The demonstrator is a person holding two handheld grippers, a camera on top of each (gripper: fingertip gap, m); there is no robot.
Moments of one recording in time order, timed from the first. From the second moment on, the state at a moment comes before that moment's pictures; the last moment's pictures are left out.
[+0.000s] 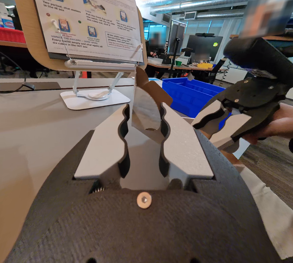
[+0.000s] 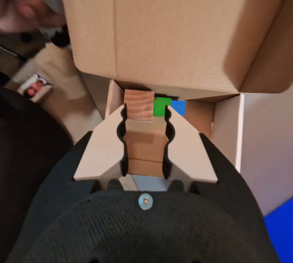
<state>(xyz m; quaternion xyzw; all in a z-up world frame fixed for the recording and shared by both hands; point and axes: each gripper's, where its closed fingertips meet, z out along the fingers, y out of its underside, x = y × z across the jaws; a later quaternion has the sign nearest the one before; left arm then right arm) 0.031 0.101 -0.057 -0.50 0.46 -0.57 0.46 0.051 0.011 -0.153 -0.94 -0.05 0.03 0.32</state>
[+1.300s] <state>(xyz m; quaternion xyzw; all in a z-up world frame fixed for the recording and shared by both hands) 0.032 0.096 -0.056 -0.48 0.47 -0.56 0.48 0.299 -0.161 -0.140 -0.87 0.29 -0.14 0.37</state>
